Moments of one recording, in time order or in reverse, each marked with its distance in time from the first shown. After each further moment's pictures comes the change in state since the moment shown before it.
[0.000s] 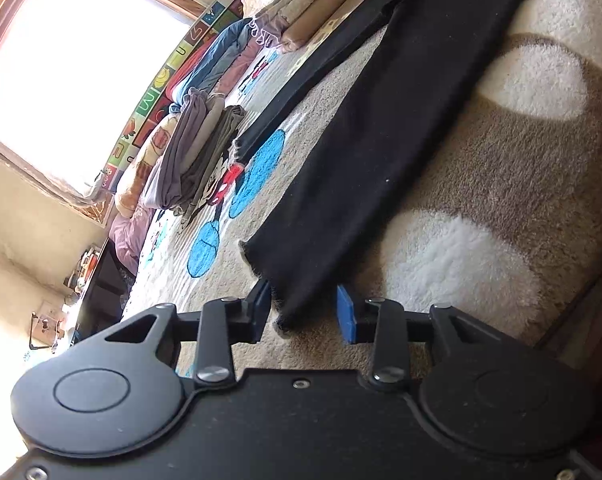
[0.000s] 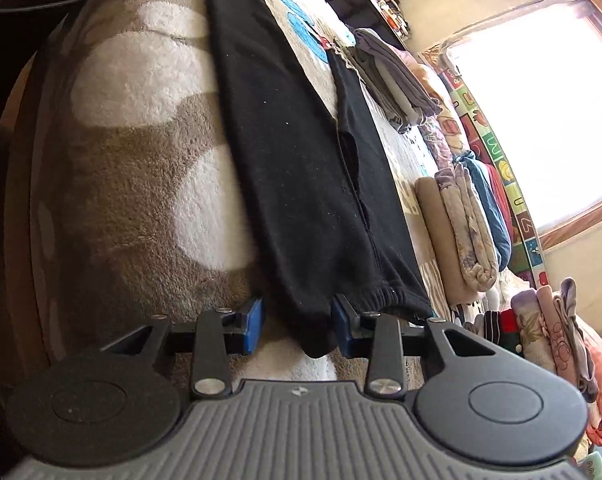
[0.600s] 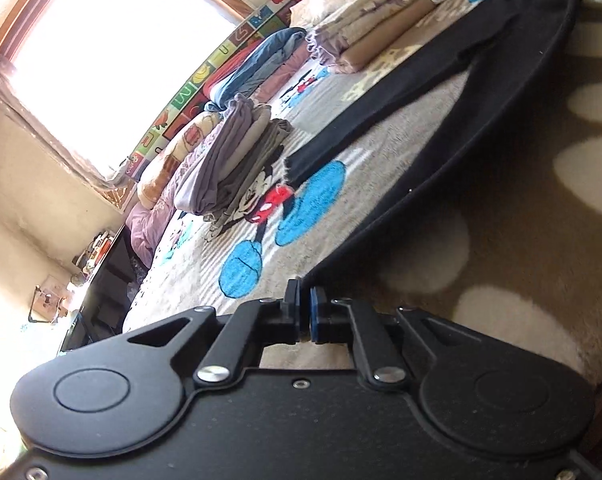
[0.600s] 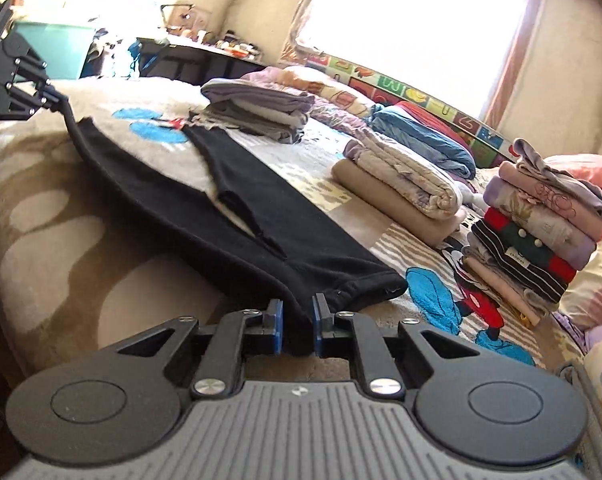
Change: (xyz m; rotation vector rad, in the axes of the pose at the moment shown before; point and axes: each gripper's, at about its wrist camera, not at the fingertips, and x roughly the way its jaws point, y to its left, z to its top) left arm 0.011 0.053 0.034 -0.183 -0.033 0.056; right arm -0.004 -0.076 -0.024 0.681 -0.166 -0.033
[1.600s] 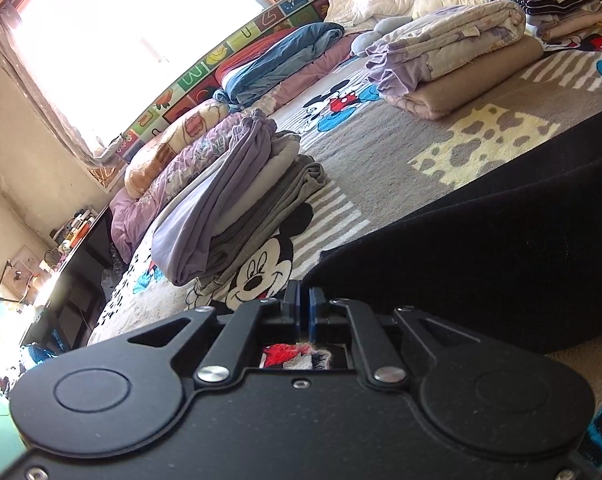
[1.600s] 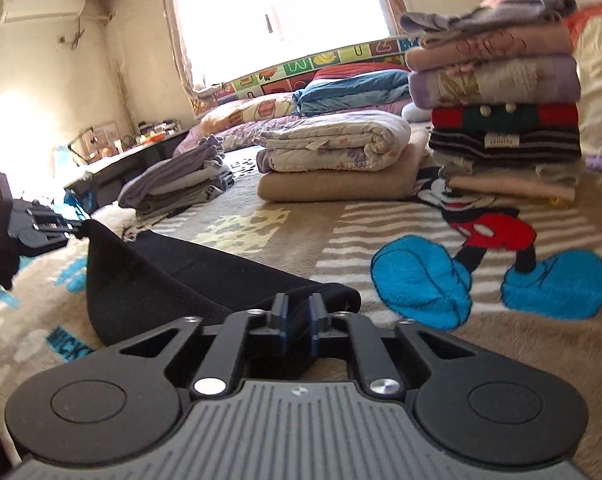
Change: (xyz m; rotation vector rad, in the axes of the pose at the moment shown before) left arm 0.145 0.039 0.110 -0.153 0.021 -0.030; right arm 0.077 -0.122 -0.022 0.665 -0.055 0.136
